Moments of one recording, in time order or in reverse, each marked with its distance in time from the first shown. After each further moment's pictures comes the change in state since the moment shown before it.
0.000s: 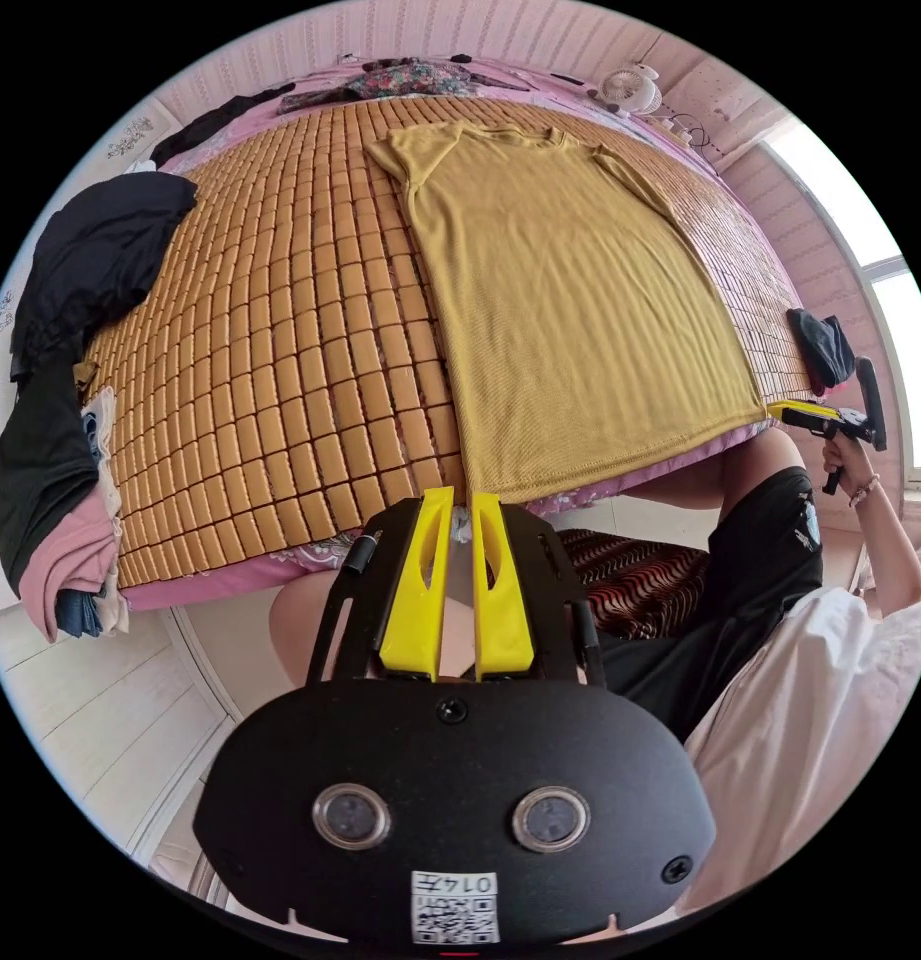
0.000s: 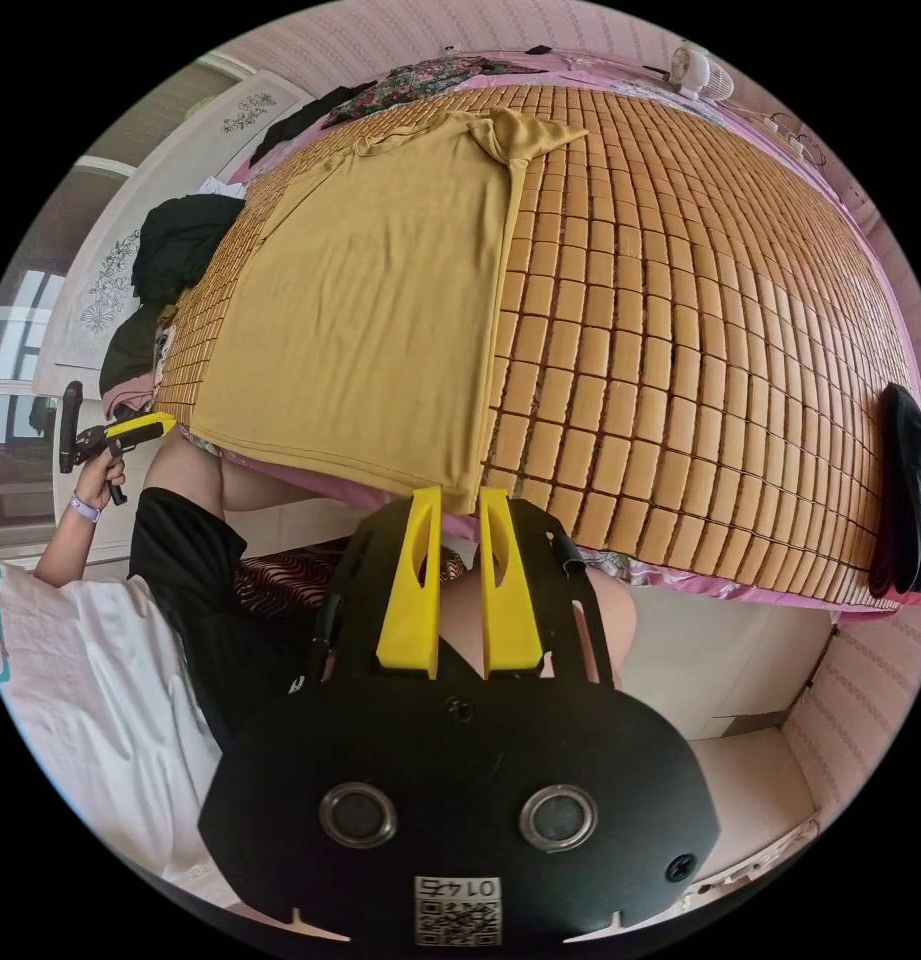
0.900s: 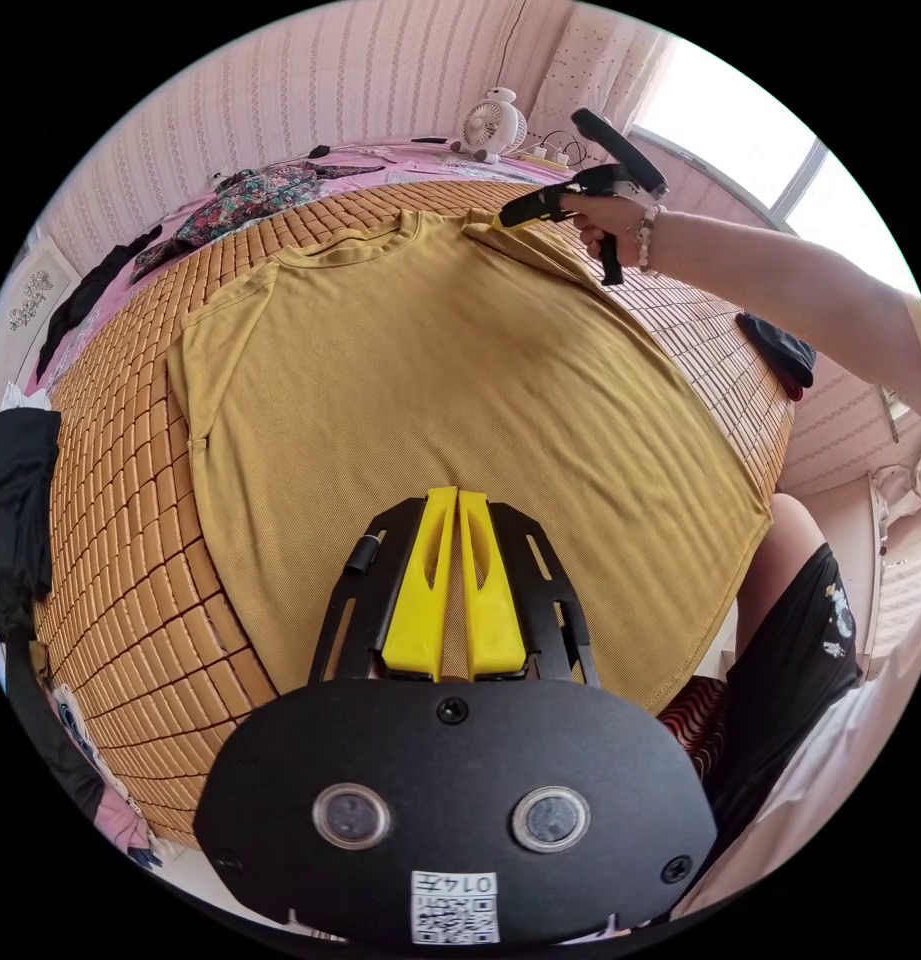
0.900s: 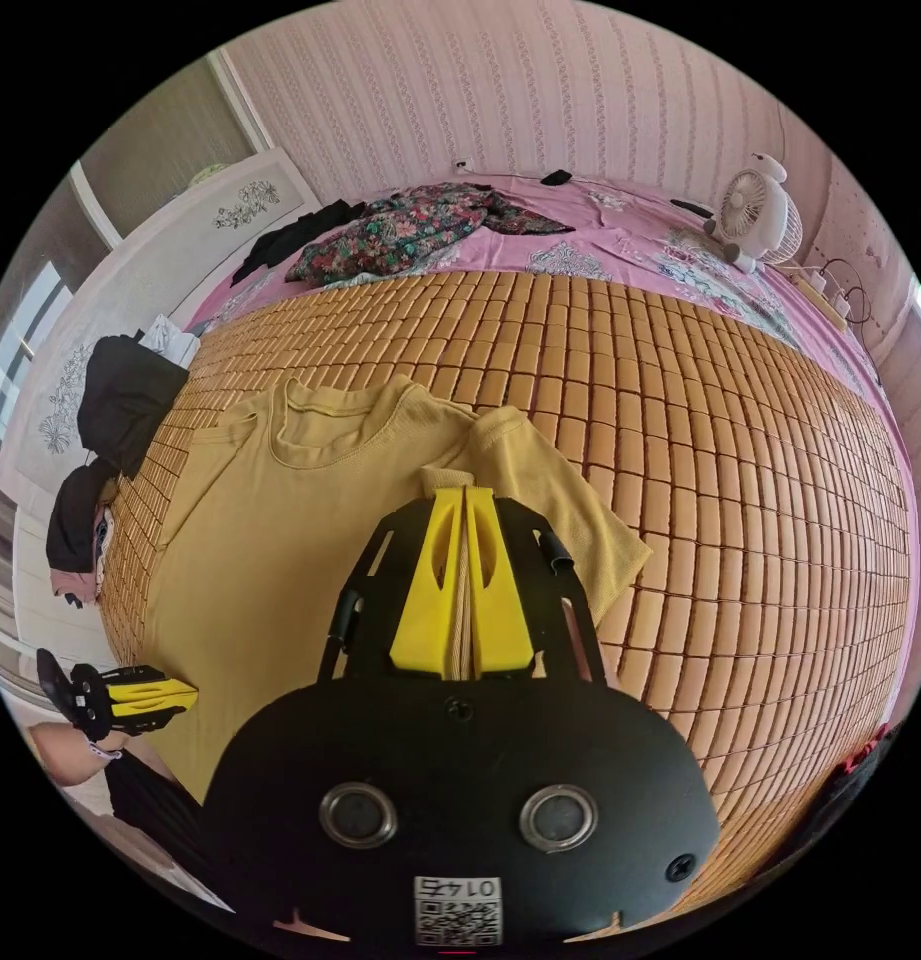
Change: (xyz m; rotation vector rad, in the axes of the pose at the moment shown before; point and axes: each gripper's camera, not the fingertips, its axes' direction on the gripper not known) left arm 0.099 -0.155 0.159 0.213 0.060 0.268; right arm 0.080 -0.266 -0.023 0.465 -0.036 -0.006
